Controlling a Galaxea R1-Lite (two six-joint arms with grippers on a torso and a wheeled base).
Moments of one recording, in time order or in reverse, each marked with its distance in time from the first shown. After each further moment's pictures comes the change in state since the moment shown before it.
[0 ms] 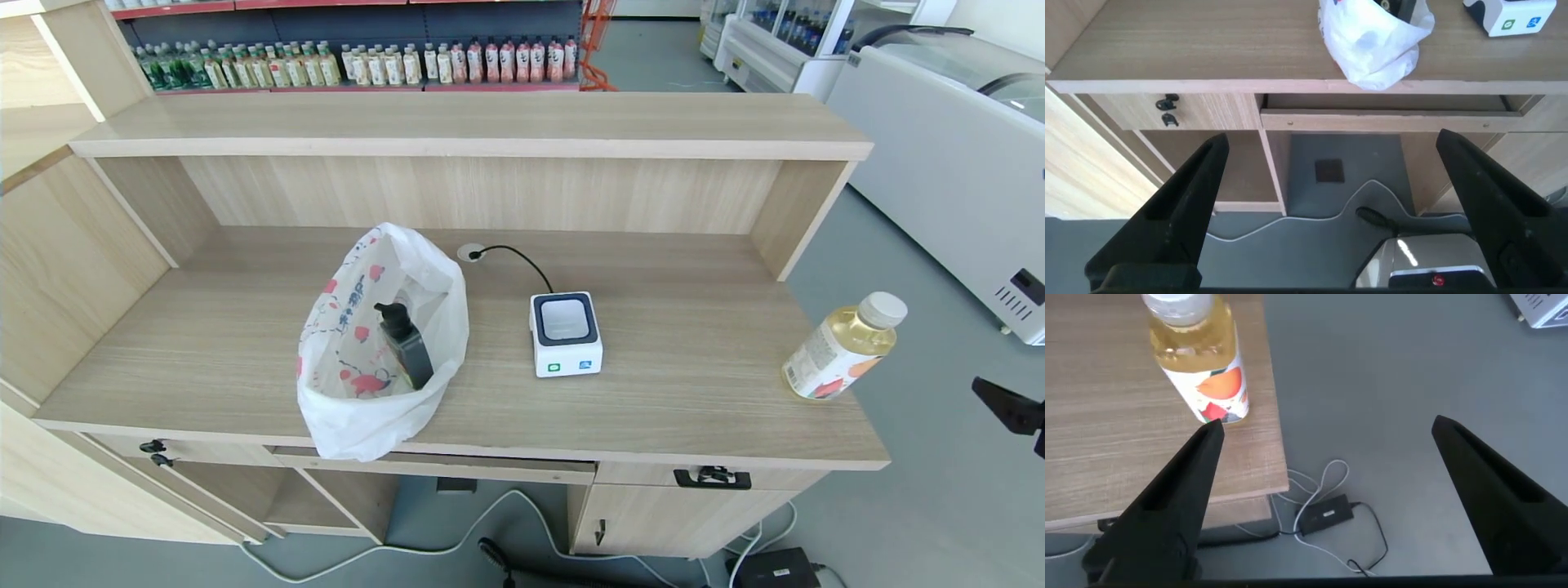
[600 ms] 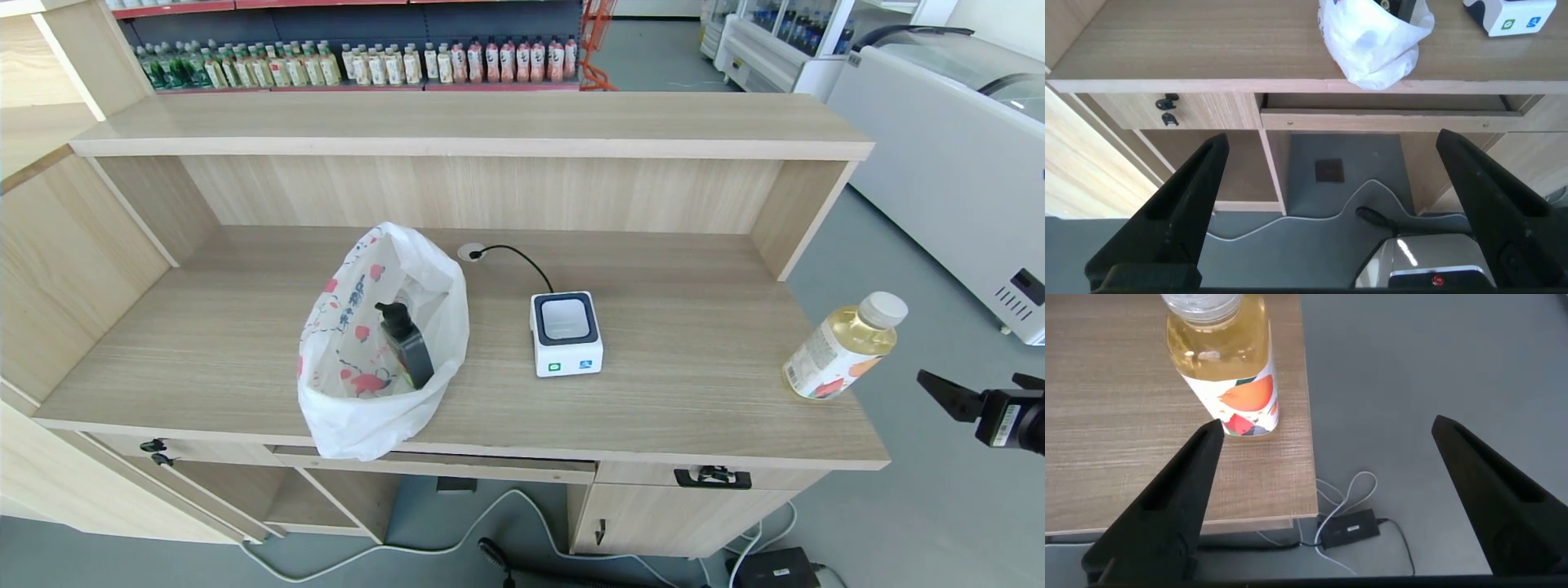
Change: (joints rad) left arm 0.000 0.000 0.000 0.000 0.000 -0.001; right arm 0.040 0.237 0.028 -0.260 0.070 0.028
